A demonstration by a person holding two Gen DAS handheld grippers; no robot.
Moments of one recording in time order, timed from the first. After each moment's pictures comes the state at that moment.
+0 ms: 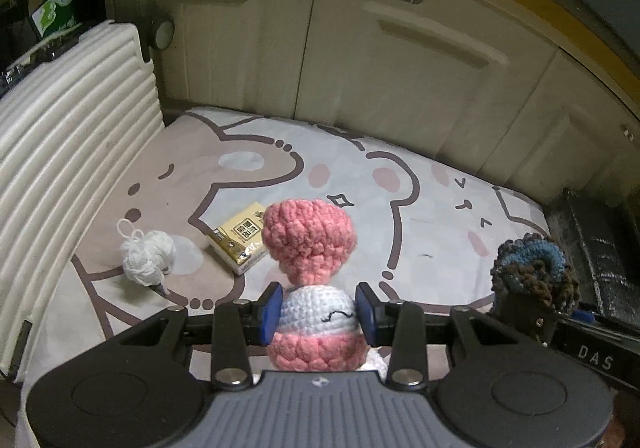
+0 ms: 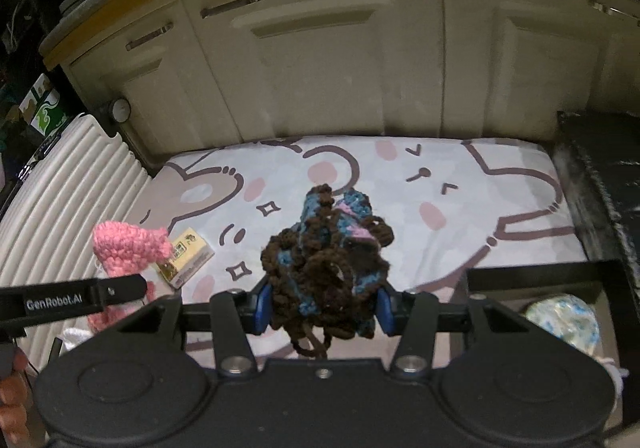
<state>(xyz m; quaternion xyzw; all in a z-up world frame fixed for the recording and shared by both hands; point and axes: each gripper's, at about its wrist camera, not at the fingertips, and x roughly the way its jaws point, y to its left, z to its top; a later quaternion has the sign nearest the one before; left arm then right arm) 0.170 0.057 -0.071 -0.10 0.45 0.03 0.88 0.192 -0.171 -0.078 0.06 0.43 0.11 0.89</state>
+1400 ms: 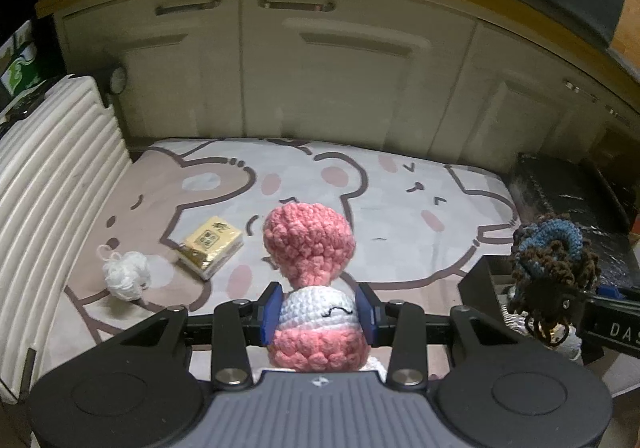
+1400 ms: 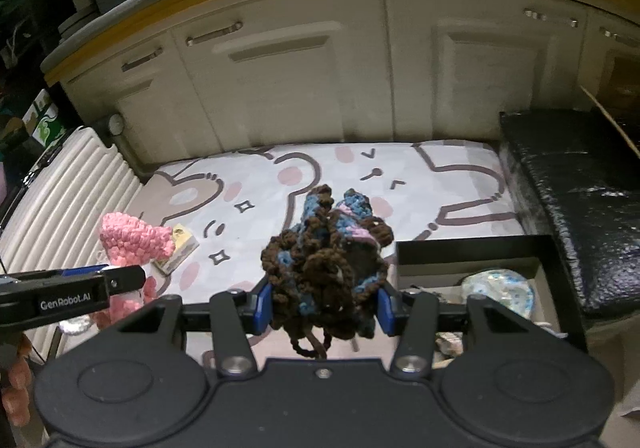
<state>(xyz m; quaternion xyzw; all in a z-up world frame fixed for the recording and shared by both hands) 0.139 0.005 -0.049 -0.04 0.43 -0.02 0.90 0.136 -0.218 -0.045 0.07 0.41 0.07 0.90</state>
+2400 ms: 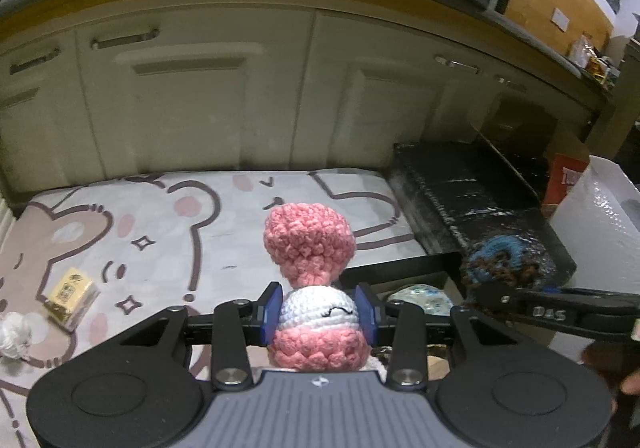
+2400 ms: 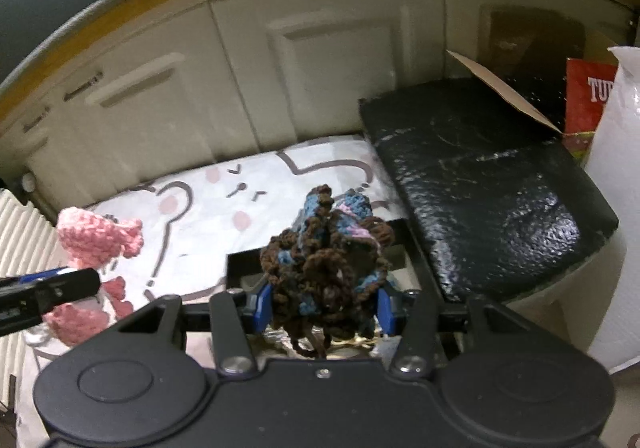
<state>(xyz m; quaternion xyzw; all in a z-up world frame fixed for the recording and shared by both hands) 0.152 -0.112 -0.049 -0.02 0.40 -0.16 0.90 0.131 -0.345 -0.074 0.11 0.41 -0.04 0.90</state>
